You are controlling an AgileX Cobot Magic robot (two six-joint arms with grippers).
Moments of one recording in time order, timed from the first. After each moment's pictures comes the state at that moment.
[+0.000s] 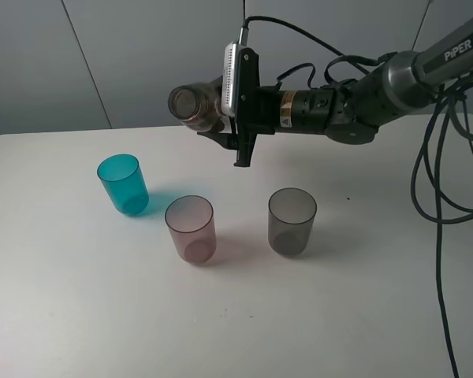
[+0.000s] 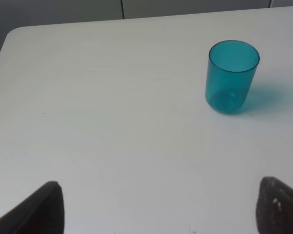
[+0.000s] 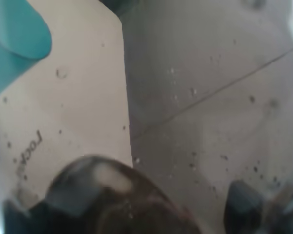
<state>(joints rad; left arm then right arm) -0.03 0.00 -0.51 0.00 1.08 0.01 0.44 2.13 -1.18 -0.93 -0.80 -0.38</state>
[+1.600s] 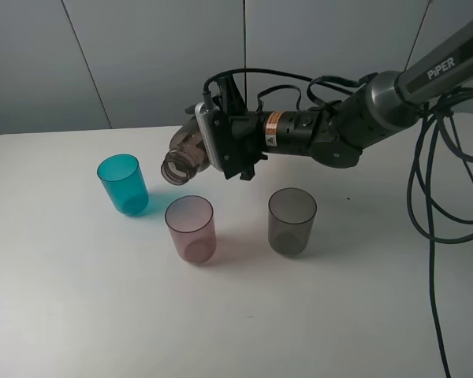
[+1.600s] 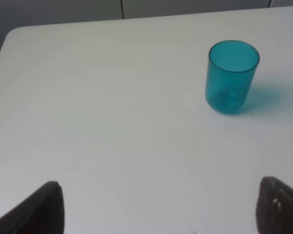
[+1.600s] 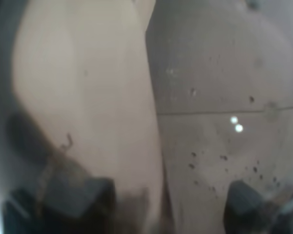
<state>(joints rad) -0.03 0.00 -0.51 0.00 1.08 0.00 0.52 2.13 -1.10 -0.73 -0.74 -1.04</state>
